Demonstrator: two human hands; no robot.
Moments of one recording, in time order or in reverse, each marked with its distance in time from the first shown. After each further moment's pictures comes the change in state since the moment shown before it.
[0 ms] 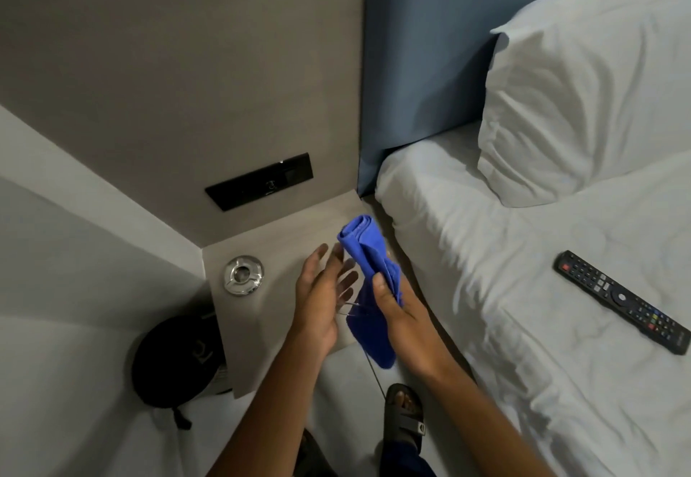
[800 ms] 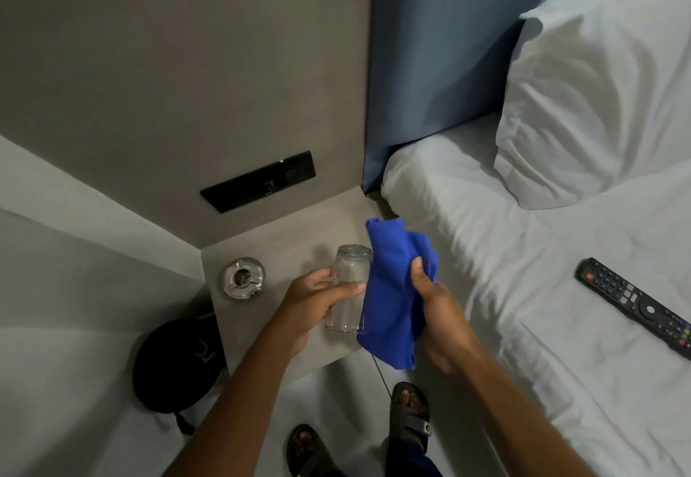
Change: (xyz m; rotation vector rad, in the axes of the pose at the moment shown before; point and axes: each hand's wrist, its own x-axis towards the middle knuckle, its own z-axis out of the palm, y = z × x) left_hand 0.053 0.004 -0.040 0.448 -0.157 -0.161; right_hand 0.051 0.019 -0.028 0.535 0.056 0.255
